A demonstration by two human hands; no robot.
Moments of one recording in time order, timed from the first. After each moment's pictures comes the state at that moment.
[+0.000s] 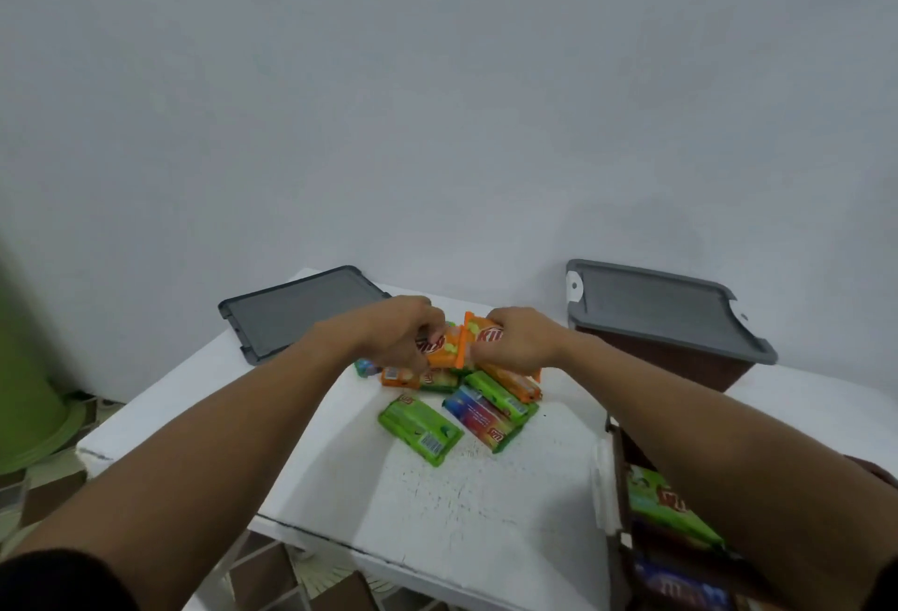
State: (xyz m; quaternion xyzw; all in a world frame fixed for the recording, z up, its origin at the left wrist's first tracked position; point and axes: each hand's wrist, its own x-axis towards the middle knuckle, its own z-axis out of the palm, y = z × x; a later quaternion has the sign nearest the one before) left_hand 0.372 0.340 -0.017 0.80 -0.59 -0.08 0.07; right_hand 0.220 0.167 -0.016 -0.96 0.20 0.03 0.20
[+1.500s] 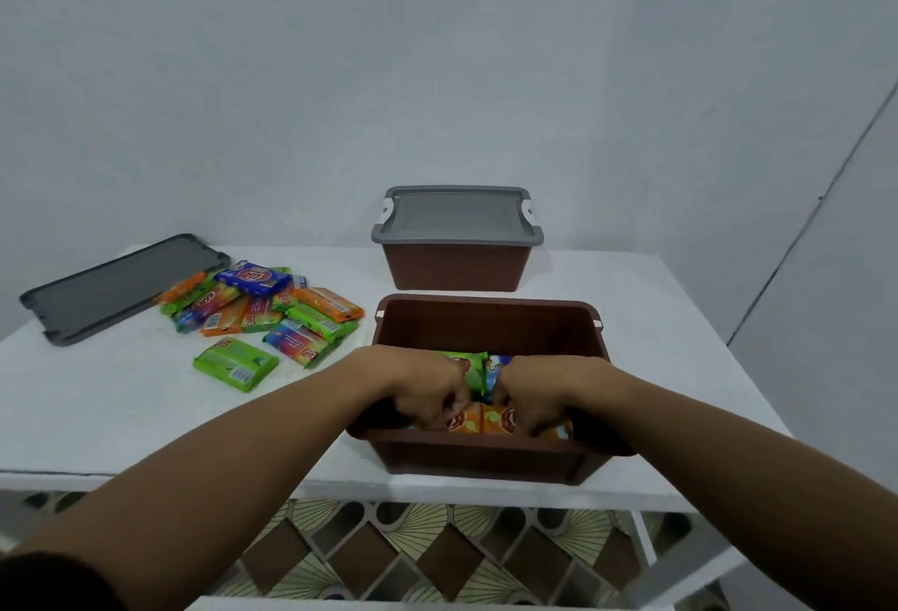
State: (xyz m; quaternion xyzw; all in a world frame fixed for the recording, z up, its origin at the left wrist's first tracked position) left_hand 0.060 0.206 -0.063 0.62 -0.72 -0.25 -0.16; right_hand -0.095 0.093 -0.076 -0.94 0.18 0.29 0.09
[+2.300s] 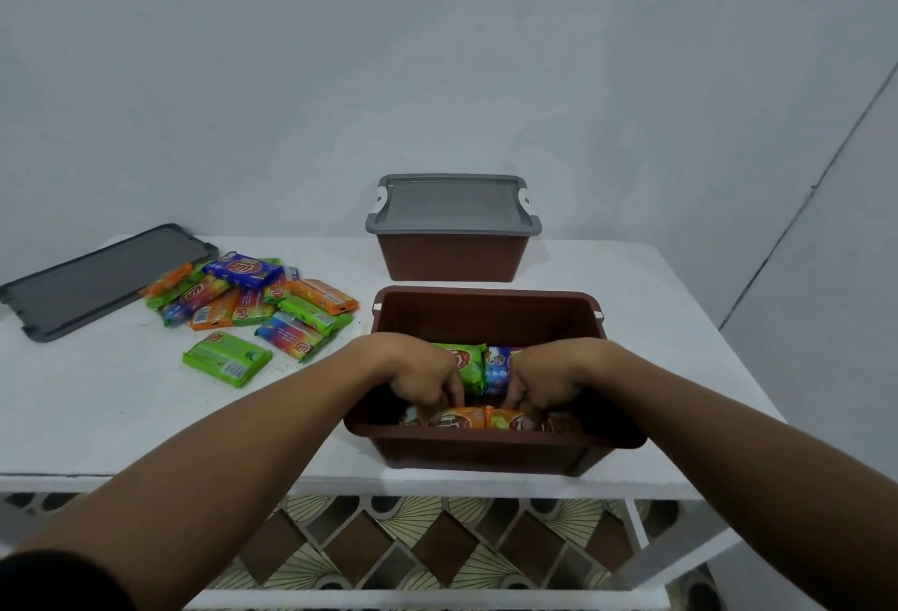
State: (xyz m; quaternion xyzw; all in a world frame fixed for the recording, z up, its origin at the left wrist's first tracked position) left_hand 0.069 0.197 -0.060 0.64 -0.66 -0.35 -0.16; right_hand -0.096 0.086 -0.057 -0.90 0.17 0.38 0.15
